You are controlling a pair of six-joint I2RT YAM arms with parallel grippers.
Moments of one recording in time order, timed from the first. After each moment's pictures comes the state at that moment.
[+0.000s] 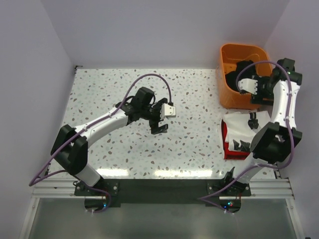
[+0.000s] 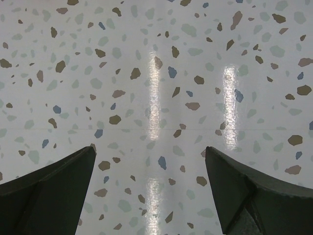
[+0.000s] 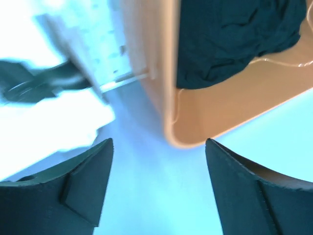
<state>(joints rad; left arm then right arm) -0.66 1.59 1.18 -0.38 0.59 0.68 -0.40 1.75 1.77 -1.14 -0.16 -1.81</state>
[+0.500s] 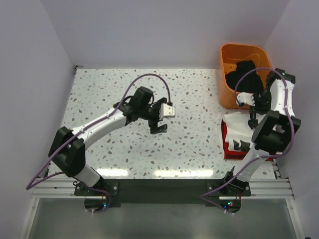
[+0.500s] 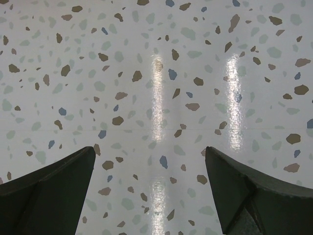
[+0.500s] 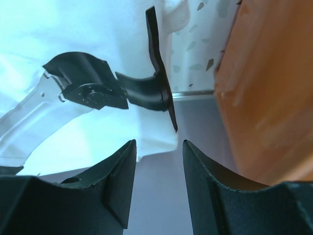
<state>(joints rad) -0.66 1.56 1.18 -0.39 0.60 0.70 -0.42 1.85 1.74 -1.34 -0.05 -1.97</state>
